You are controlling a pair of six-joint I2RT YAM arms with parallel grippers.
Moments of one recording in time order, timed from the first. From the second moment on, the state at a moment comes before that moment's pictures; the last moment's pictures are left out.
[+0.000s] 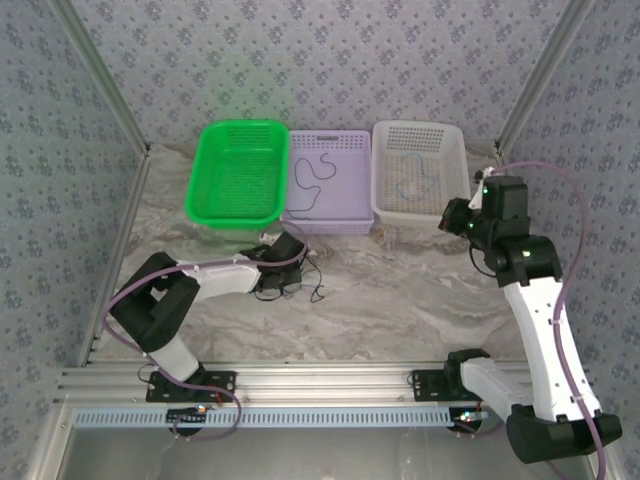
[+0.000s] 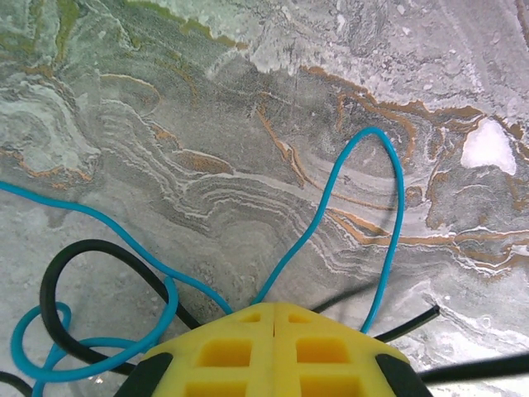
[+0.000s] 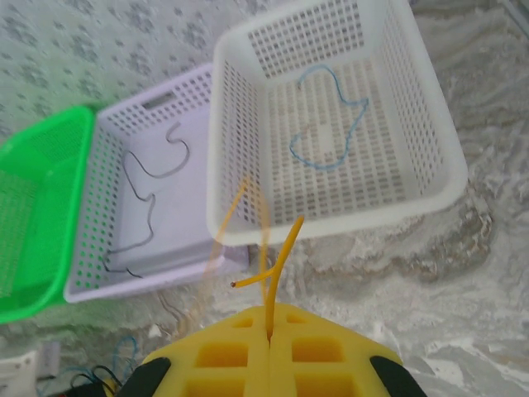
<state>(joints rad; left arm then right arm) -0.76 1.65 0.81 -0.26 -0.24 -0.86 0.11 0.96 1.28 -0.88 -0.05 0.43</state>
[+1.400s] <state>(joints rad) -0.91 1.22 0.84 -0.06 0.14 -0.48 0.53 1.12 1.38 -0.84 -0.21 0.41</state>
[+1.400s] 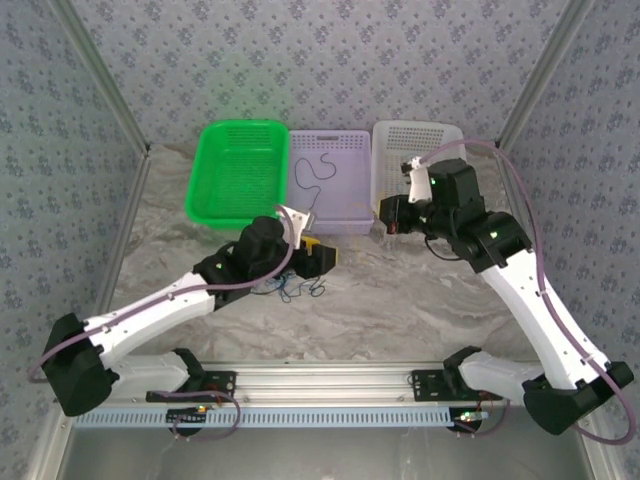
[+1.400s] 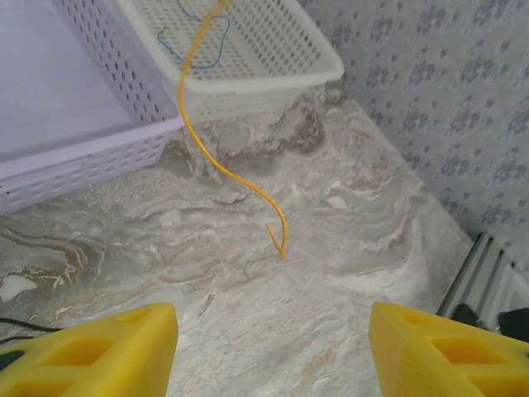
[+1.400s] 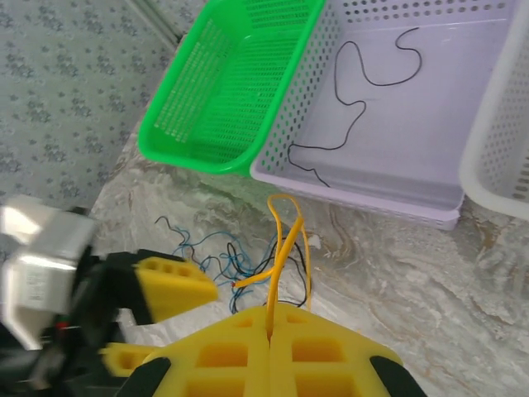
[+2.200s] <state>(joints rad) -0.98 1.39 0.75 0.19 -0.04 -0.37 0.62 1.09 1.44 -0.85 -0.12 0.46</state>
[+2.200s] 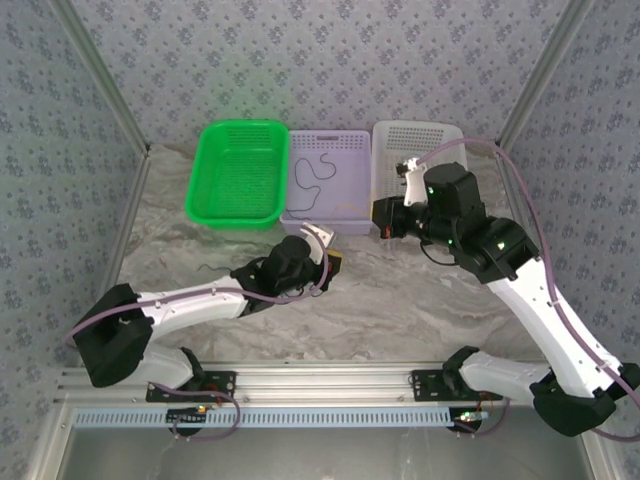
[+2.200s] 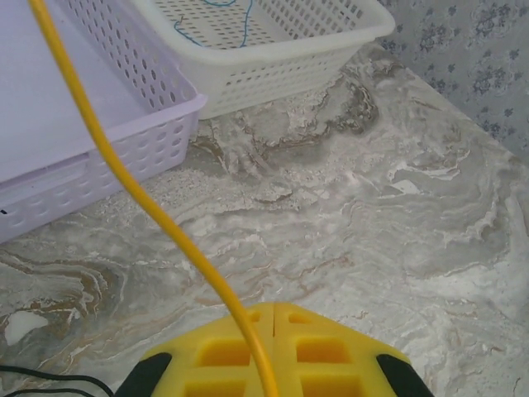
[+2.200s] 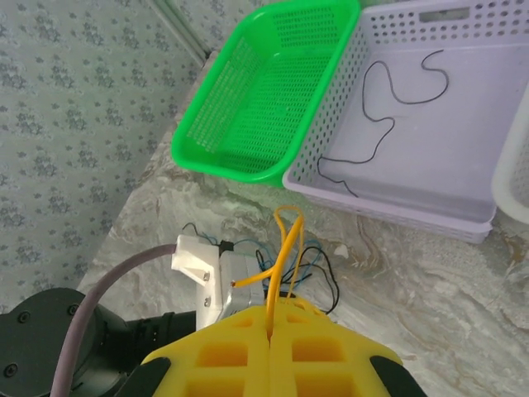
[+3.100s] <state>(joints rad) -1.25 1.55 0.94 0.20 -0.05 -0.24 0.23 1.16 1.44 -0.51 -0.34 0.53</state>
